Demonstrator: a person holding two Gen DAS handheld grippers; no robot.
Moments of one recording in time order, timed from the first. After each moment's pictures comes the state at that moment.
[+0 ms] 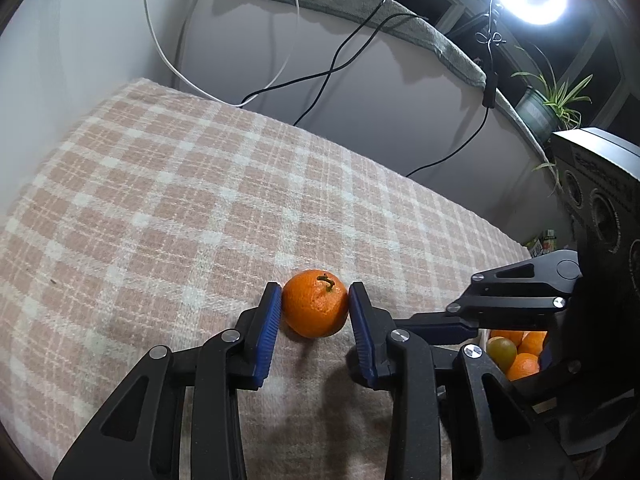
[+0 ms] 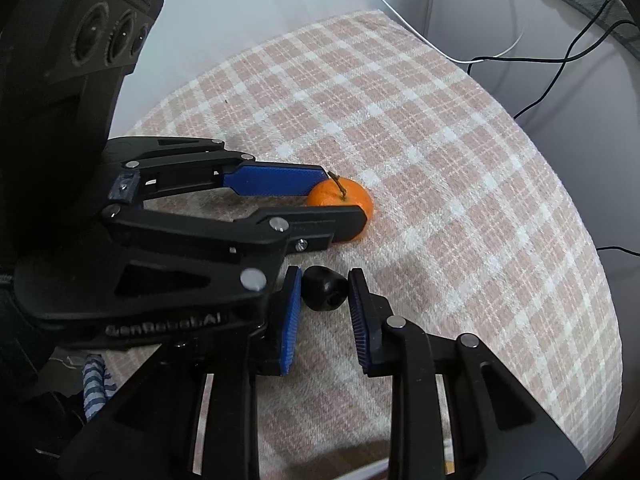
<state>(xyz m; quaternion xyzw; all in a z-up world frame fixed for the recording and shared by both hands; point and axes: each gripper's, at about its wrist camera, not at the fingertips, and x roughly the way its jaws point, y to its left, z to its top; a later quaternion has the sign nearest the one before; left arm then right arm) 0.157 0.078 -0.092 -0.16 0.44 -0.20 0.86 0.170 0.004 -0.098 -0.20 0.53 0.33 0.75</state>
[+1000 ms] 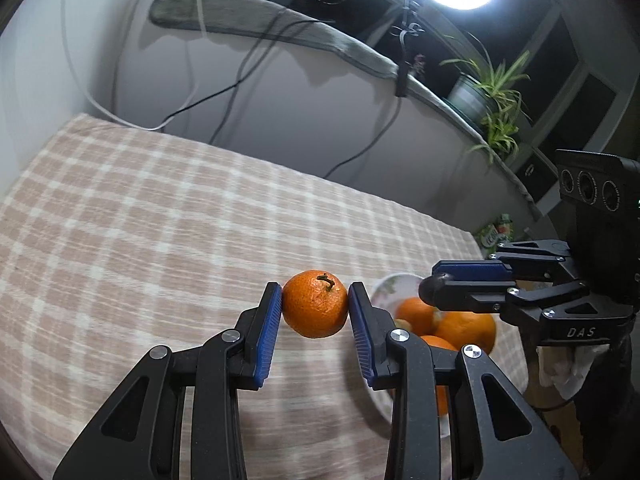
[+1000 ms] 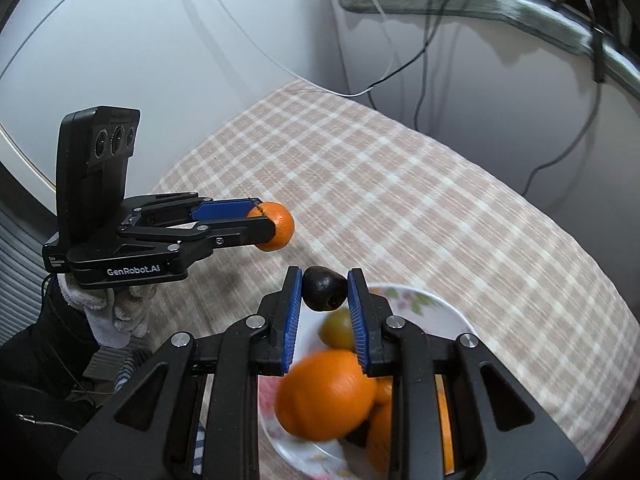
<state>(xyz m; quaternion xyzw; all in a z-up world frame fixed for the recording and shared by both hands) 0.111 0.008 -0.043 -0.15 0.41 -0.27 0.86 0.113 -0.144 -0.021 -0.07 0.47 0.30 0.83</state>
